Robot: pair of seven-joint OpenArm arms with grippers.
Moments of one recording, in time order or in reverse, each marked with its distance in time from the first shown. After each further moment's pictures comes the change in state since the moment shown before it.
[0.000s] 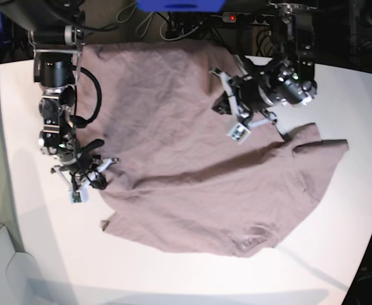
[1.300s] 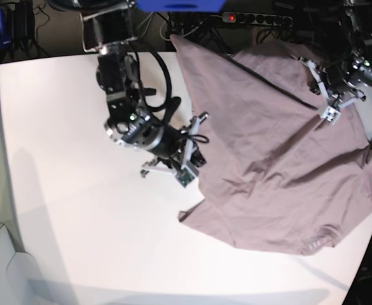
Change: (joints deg) left arm 8.2 -16.3 -23.9 -1.9 -0.9 -0.9 -0.7; right arm -9.2 -15.6 -18.6 29.6 -4.3 14.4 -17.1
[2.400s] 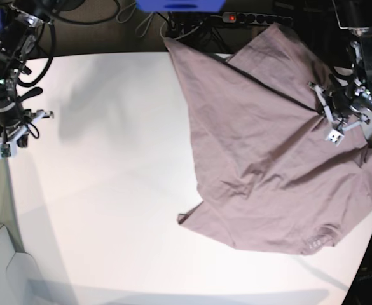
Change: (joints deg) left arm -10.9 -5.9 6.5 -15.0 8.6 -0.2 -7.9; right arm -13.8 13.2 47.0 15.9 0.0 -0.4 0.2
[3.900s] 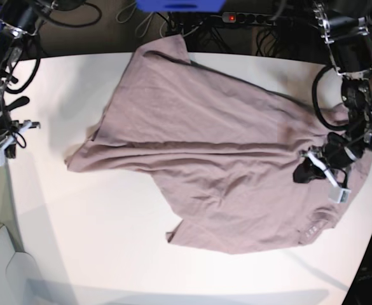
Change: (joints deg) left arm -17.7 4.9 -0.7 -8.7 -32.1 1.4 0.9; right arm 2.6 5.8 0.0 -7.4 0.3 -0.9 6.1
